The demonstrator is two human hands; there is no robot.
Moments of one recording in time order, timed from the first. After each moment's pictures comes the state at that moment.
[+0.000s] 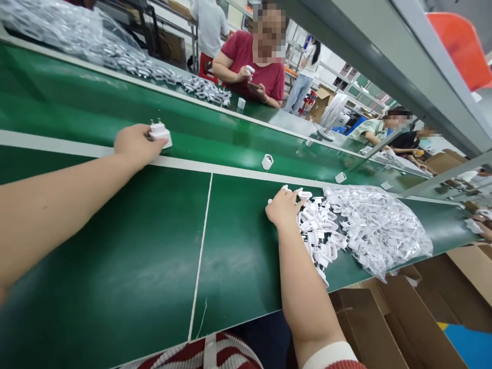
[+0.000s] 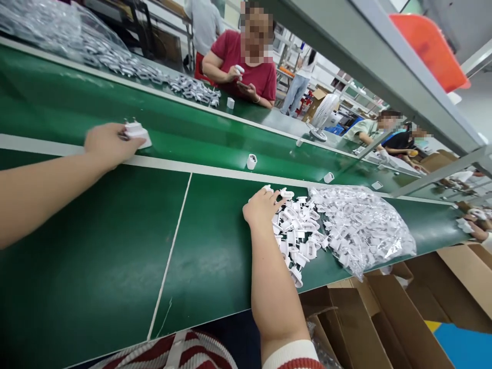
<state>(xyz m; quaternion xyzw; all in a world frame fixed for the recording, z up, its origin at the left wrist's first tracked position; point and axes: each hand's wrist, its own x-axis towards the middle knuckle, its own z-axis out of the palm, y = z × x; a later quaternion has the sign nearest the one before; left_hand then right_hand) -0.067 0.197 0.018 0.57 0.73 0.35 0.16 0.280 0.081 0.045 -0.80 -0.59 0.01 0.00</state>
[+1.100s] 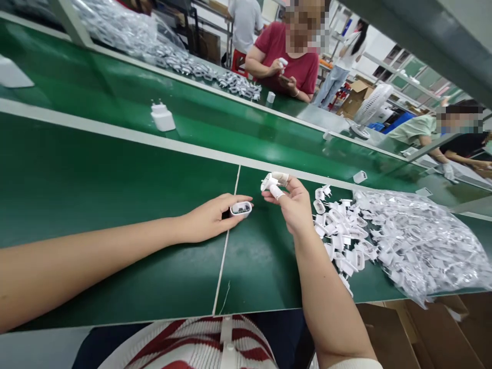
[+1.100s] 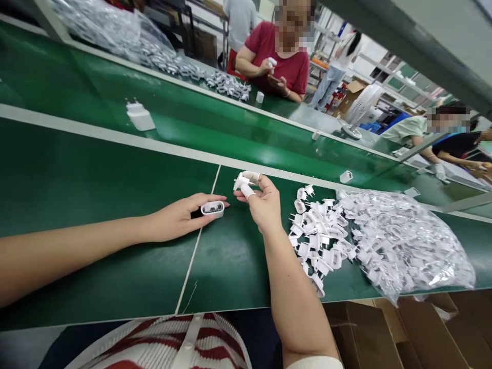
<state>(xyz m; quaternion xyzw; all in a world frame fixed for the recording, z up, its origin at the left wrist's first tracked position) 0.021 0.029 0.004 0.77 0.42 0.27 0.38 0.243 0.062 0.053 -0.46 -0.54 0.50 0.50</state>
